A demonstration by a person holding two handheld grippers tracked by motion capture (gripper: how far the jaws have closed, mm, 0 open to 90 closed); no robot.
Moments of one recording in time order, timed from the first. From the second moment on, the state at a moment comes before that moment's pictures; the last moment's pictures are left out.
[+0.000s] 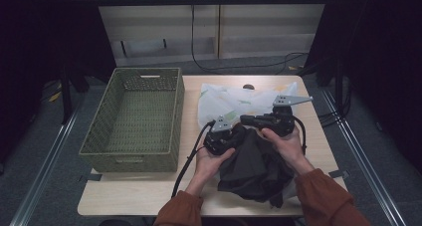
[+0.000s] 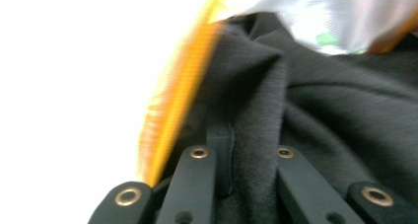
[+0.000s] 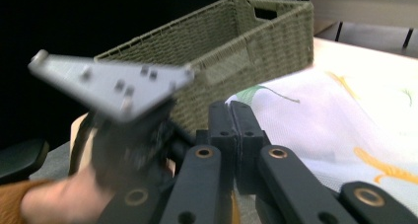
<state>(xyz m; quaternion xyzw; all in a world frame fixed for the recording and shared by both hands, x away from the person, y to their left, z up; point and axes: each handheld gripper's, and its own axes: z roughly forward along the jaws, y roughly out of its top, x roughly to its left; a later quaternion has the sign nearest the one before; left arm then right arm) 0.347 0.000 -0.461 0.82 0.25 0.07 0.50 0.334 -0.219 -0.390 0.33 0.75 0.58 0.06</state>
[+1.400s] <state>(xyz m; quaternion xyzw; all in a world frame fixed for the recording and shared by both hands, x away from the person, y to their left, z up) 0.336 0.019 -0.489 0.83 0.26 0.04 0.49 0.325 -0.238 -0.439 0.35 0.81 0.47 0.08</state>
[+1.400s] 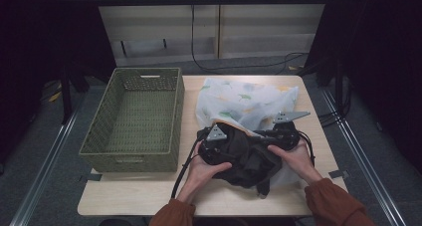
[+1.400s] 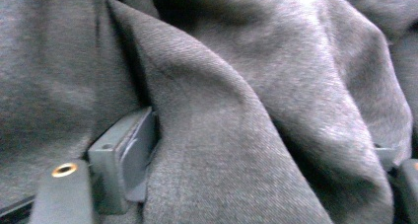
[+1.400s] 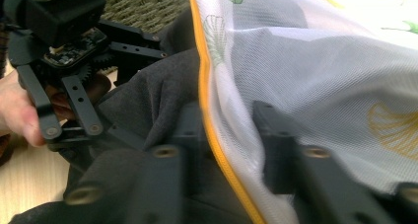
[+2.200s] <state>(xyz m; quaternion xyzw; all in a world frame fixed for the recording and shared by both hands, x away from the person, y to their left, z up) 0.302 -0.013 -0.502 0.87 0.18 0.06 0.45 0.325 -0.233 -0.448 0.36 0.80 0.47 0.07</state>
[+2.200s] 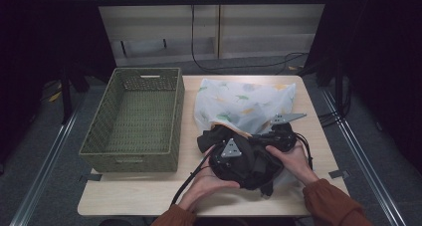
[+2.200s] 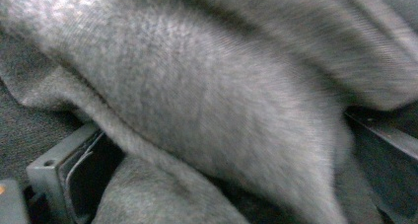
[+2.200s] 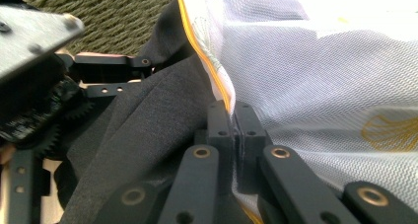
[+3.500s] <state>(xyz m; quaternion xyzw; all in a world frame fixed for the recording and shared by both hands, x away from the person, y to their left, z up) 0.352 0.018 -0.427 0.76 0.32 0.17 0.54 0.297 -0.233 -0.369 0.30 0.75 0.59 0.05</state>
